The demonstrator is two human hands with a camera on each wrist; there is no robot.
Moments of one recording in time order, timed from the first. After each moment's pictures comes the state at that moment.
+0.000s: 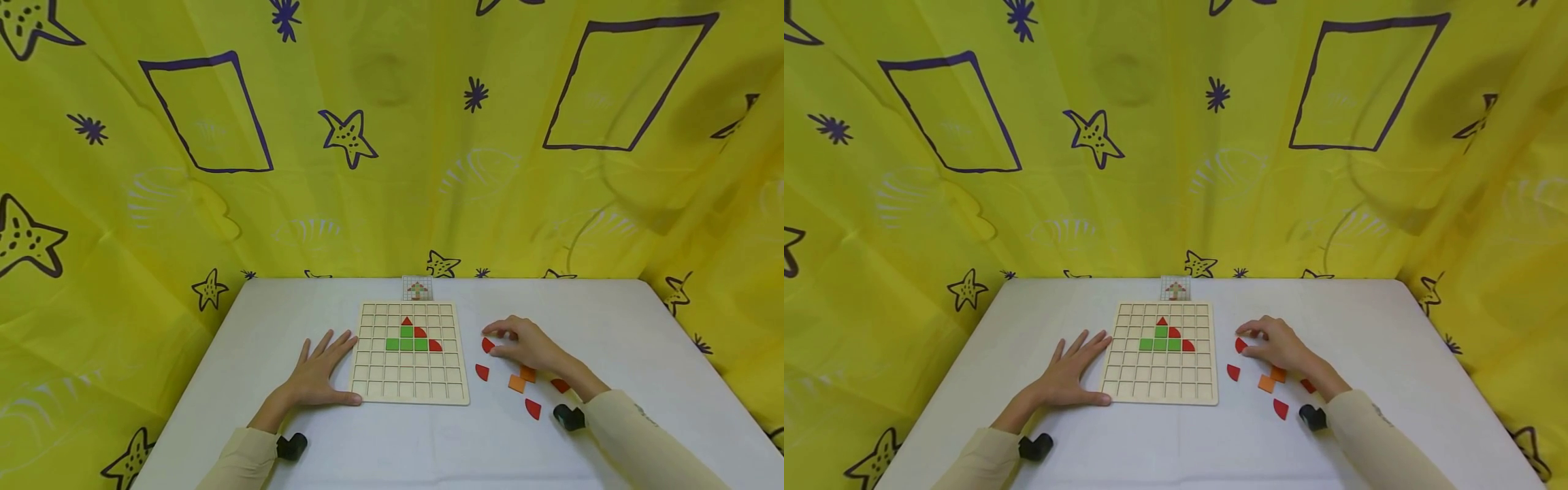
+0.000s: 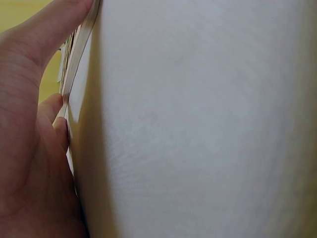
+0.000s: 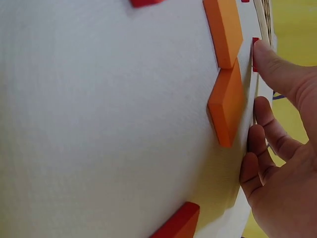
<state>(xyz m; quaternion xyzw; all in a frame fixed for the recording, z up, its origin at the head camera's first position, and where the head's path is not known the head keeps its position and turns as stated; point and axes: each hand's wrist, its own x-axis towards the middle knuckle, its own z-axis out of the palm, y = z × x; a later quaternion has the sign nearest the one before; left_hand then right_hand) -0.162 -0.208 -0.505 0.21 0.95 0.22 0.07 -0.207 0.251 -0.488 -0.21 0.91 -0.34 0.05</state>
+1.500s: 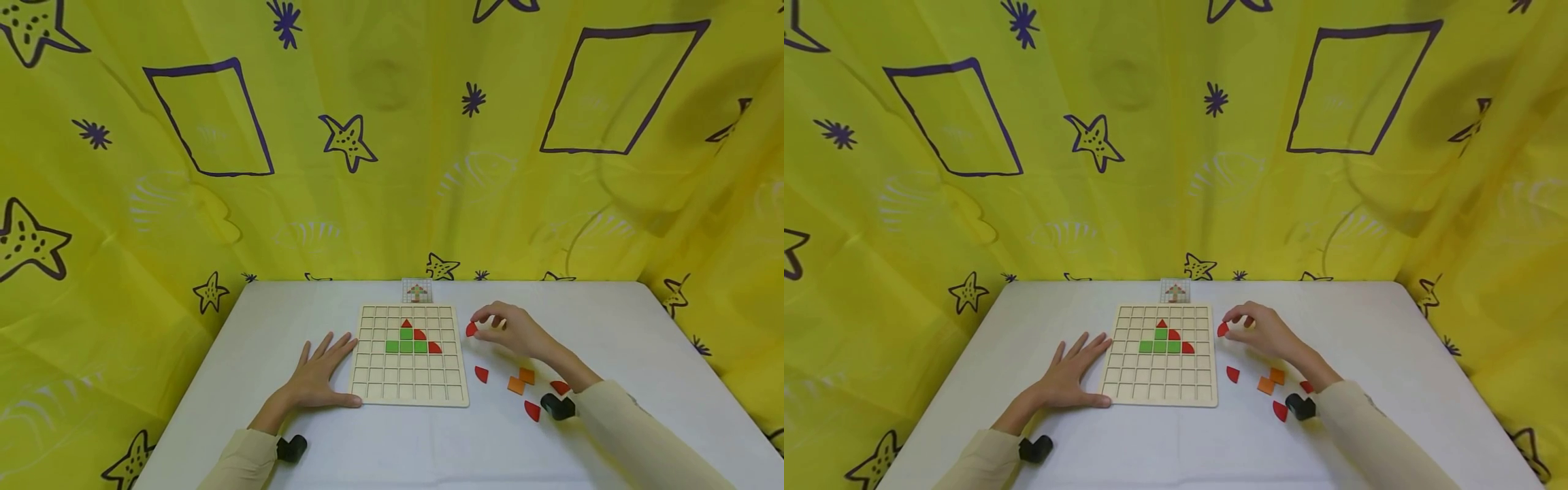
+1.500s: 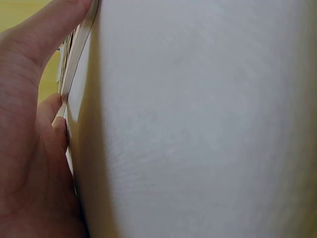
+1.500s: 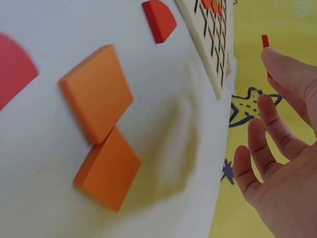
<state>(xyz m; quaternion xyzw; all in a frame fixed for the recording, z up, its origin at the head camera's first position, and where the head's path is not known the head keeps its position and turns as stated) -0.160 -0.207 -0.501 0.21 0.95 0.21 0.08 -0.214 0.229 -0.456 -0.23 0.90 -0.38 0.02</state>
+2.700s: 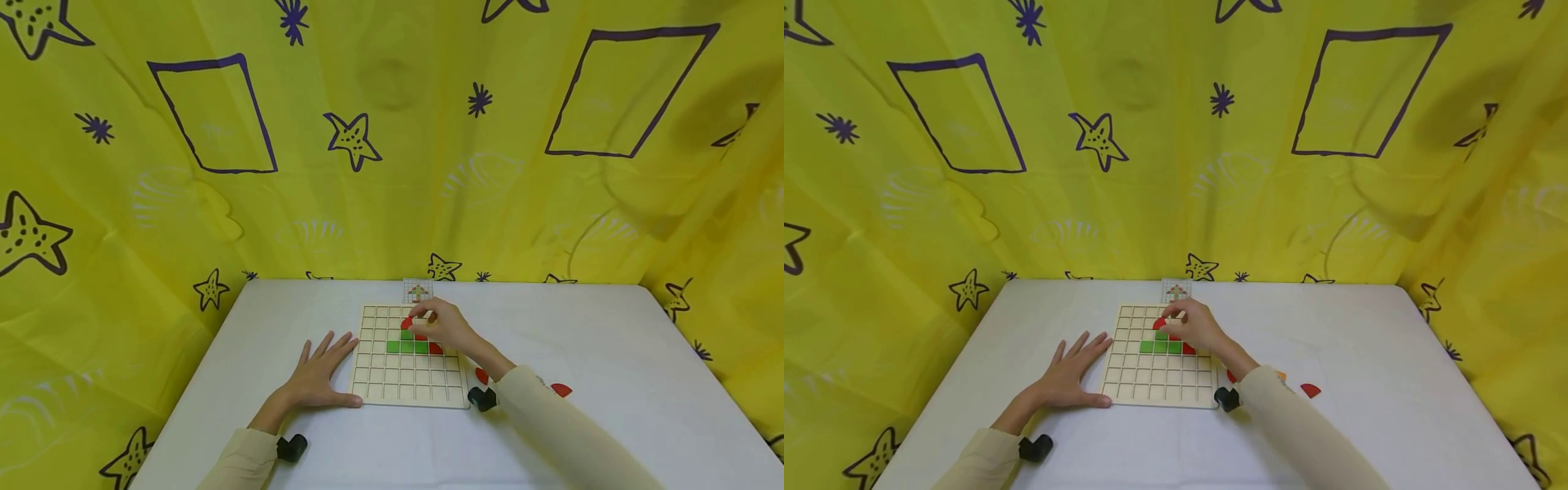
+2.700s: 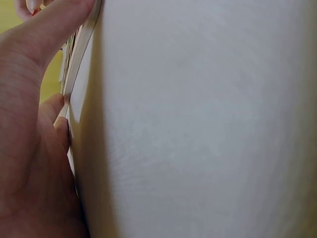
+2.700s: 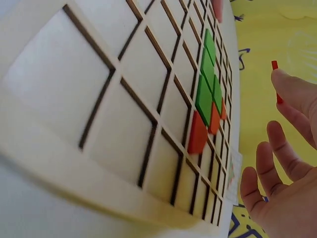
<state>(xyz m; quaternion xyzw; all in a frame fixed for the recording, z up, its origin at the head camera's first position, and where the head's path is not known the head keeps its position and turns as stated) -0.160 -0.208 -0.501 0.21 0.95 0.22 0.07 -0.235 0.106 -0.462 -0.22 0.86 -0.45 0.05</state>
